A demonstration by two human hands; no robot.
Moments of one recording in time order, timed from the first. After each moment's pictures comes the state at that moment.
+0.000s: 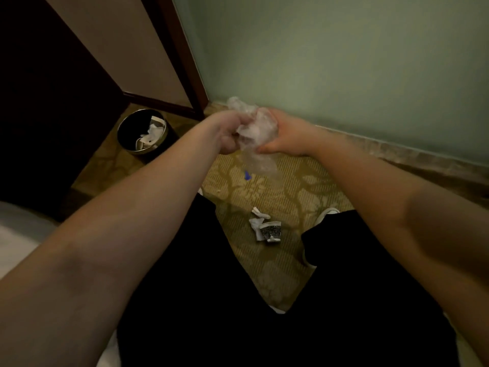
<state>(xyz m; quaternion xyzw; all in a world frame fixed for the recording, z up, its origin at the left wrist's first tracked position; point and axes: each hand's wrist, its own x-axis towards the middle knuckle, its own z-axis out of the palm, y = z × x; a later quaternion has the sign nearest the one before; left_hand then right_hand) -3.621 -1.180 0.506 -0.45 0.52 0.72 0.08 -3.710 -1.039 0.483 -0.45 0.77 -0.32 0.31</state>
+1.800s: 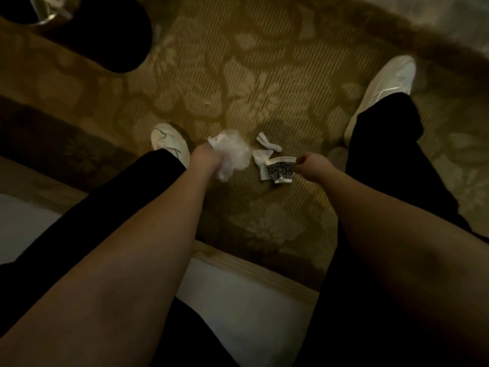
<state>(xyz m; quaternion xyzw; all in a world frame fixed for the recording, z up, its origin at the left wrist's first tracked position) -3.539 -1.218 0.158 -0.62 0.60 0.44 0.26 -3.680 -1.017 0.098 -0.11 0.82 -0.04 0.56</state>
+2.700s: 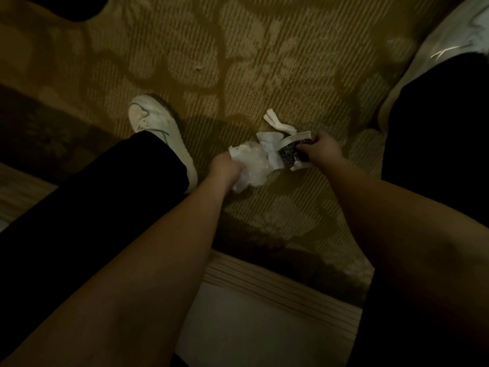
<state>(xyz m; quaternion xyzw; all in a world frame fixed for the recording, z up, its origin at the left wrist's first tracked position) -3.527 -1.181 0.032 -0.48 0.63 0.36 0.49 -3.673 -1.019 -0.032 0.06 0.83 -0.16 0.53</state>
